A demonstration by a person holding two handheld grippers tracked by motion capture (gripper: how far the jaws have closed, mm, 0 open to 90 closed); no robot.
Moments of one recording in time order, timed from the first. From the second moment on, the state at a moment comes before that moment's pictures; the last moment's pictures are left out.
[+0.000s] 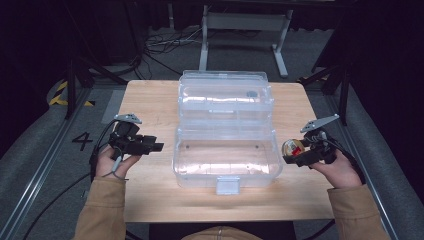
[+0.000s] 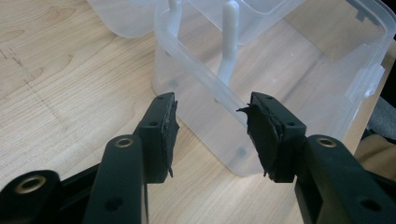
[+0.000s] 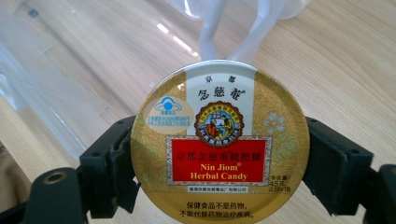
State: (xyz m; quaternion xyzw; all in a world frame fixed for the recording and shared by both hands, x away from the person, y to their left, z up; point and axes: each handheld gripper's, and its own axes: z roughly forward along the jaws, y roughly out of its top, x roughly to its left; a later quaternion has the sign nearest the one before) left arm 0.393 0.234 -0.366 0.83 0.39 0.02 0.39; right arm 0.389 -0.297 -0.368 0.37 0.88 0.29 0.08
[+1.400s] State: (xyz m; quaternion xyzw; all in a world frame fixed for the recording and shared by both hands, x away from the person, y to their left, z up) left arm 0.392 0.235 -0.367 0.83 0.40 0.02 0.39; right arm 0.389 -0.221 -0.360 0.29 0.91 0.27 0.07
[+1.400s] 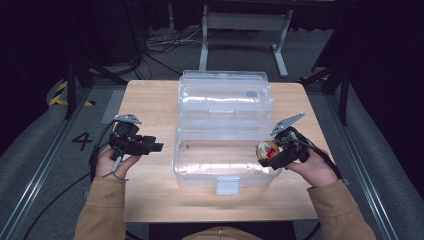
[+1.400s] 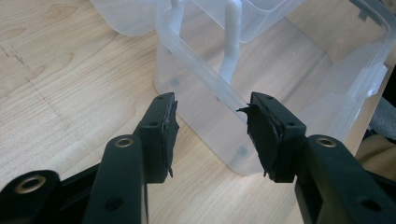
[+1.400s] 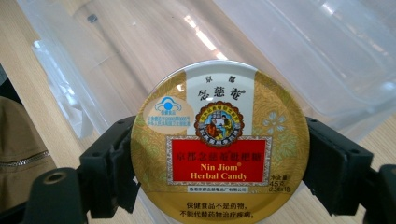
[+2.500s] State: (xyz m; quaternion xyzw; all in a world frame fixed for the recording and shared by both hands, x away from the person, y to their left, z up) left arm 0.393 0.237 -0.368 0.83 0.40 0.02 0.39; right arm 0.407 -0.185 -0.409 0.31 0.94 0.16 0.04
